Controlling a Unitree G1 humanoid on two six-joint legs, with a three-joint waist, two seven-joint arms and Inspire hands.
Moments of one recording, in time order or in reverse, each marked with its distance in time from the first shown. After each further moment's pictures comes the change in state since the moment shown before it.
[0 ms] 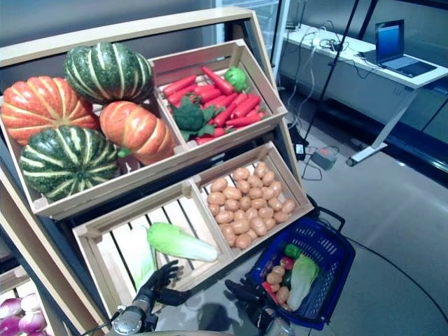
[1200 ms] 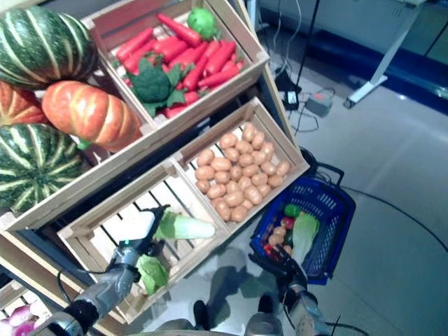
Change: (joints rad) left arm -0.312 0.225 -0.143 -0.132 0.788 0.290 0.423; right arm -0.099 -0.199 -0.044 -0.164 -0.006 -0.092 -0.083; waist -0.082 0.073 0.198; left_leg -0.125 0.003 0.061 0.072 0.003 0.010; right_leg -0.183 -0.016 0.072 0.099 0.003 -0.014
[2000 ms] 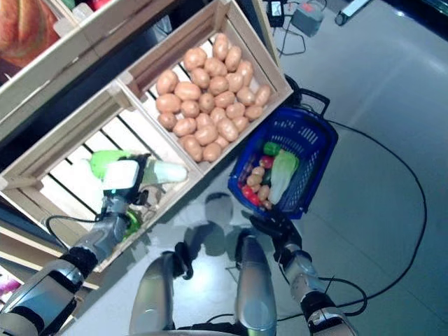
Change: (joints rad) left arm -0.291 0.082 -0.027 0.054 -0.043 0.133 0.008; right arm -0.190 -0.001 0.004 0.027 0.008 0.009 -0.006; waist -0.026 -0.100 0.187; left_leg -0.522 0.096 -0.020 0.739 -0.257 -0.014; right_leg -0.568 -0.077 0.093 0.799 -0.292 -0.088
